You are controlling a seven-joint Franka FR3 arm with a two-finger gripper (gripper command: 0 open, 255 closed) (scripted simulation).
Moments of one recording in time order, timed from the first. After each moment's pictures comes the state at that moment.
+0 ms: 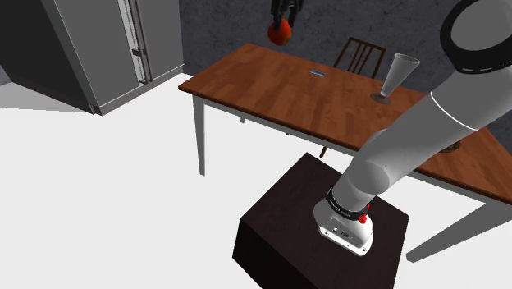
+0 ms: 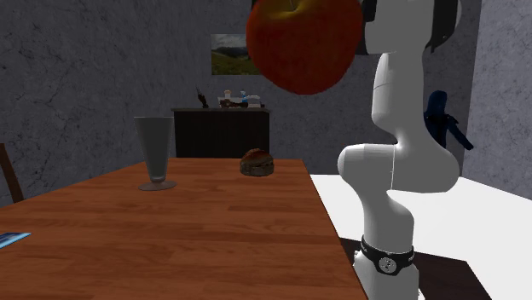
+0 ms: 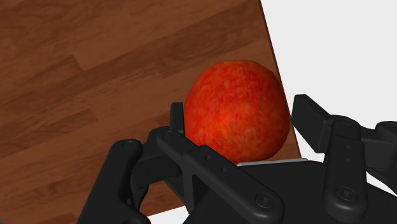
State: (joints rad) arm -0.05 -0.25 -0.11 -1.68 -0.09 1.47 -0.16
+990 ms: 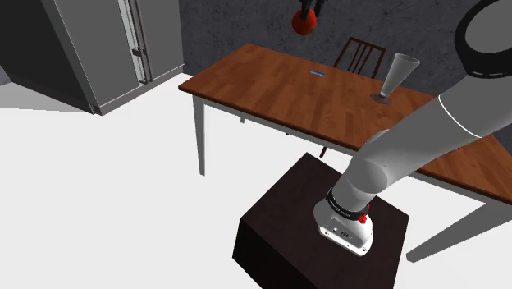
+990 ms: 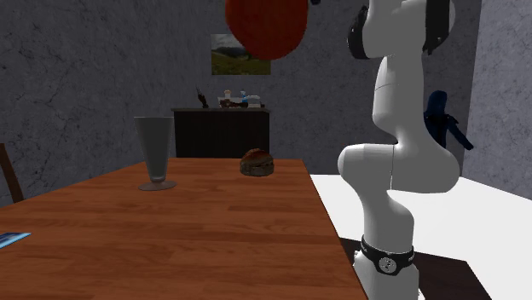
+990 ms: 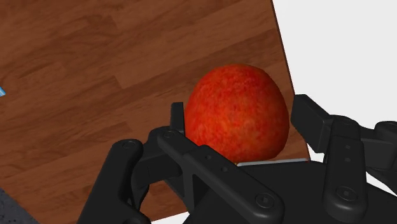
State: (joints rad) arm -0.09 -0.33 -0.17 -1.63 -0.12 1.35 -0.27
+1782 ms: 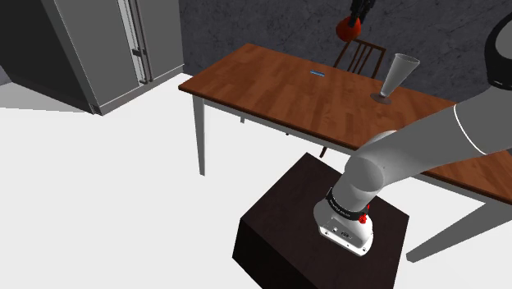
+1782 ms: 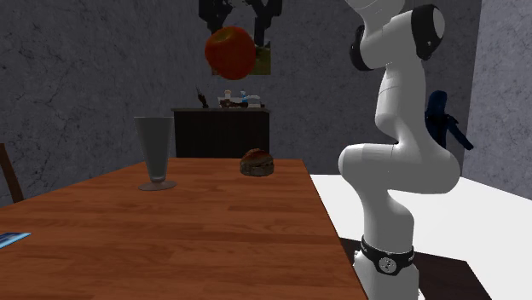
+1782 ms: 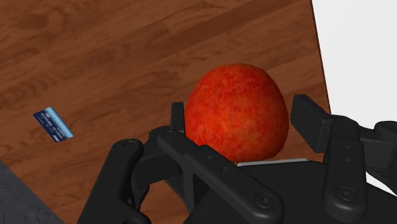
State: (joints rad) arm -0.18 -0.49 -0.35 -1.74 -0.22 1.33 -0.54
